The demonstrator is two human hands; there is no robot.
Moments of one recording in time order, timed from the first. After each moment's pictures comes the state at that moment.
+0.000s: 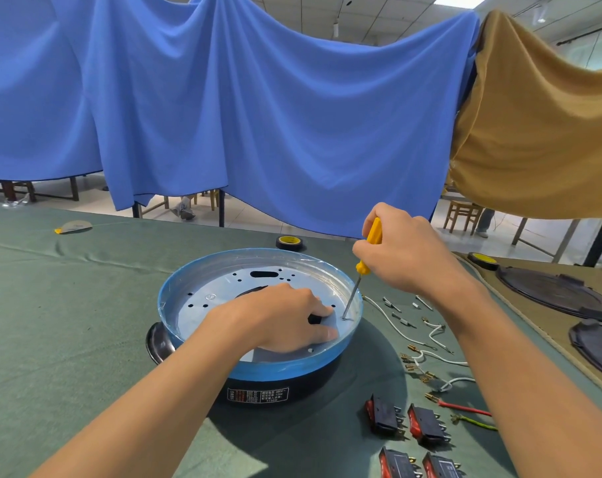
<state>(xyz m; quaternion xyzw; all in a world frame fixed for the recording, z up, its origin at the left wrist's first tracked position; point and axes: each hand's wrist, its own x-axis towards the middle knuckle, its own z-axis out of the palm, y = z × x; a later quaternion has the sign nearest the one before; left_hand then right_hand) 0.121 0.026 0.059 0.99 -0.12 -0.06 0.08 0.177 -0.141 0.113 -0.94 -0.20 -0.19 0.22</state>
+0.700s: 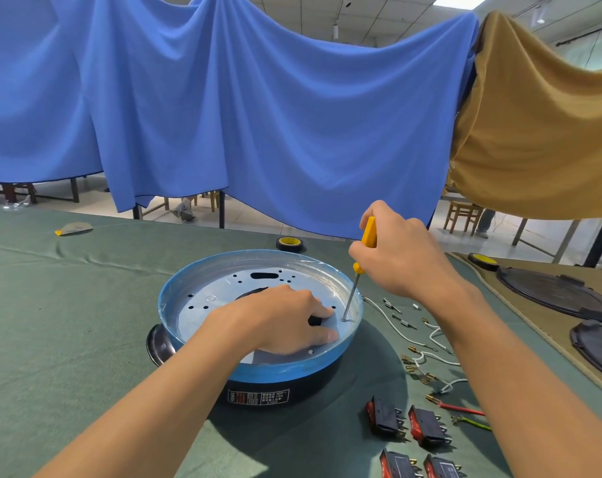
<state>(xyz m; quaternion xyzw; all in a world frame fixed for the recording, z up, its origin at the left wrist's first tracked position) 0.120 0.027 0.059 0.99 -0.12 -0.06 0.08 0.172 -0.136 0.108 -0.93 -0.22 -0.23 0.20</state>
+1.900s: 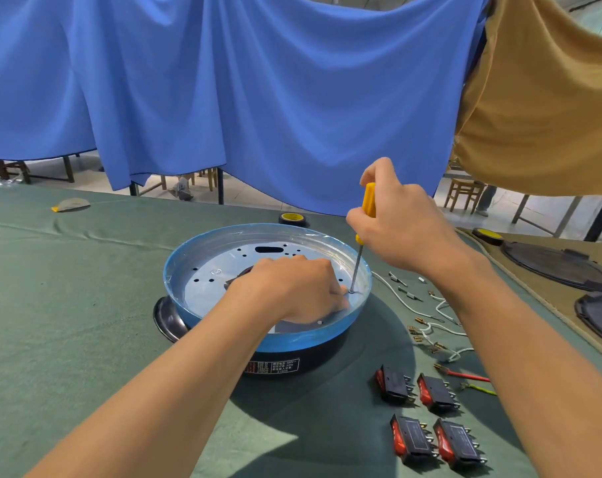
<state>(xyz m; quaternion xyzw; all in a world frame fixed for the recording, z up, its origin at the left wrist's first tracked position) 0.121 0.017 0.061 0.99 -0.07 -0.04 0.07 0.170 -0.128 0.106 -0.90 -0.27 -0.26 0.22</state>
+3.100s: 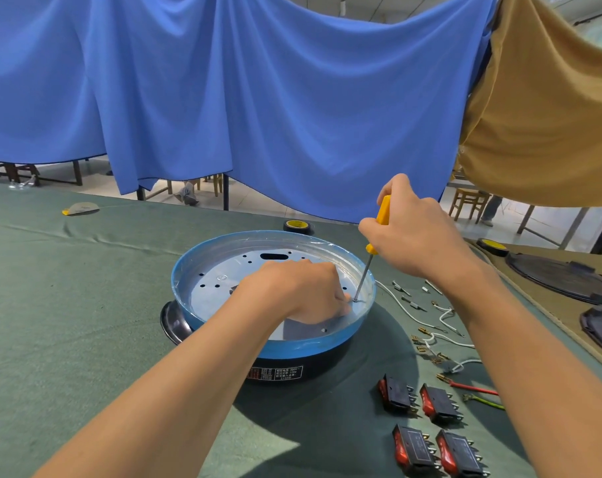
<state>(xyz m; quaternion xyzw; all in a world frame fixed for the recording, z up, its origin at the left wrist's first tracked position) 0.120 0.013 0.072 0.99 -0.07 -0.07 0.11 0.170 -0.132 0.108 -0.93 -0.19 -0.24 0.20</state>
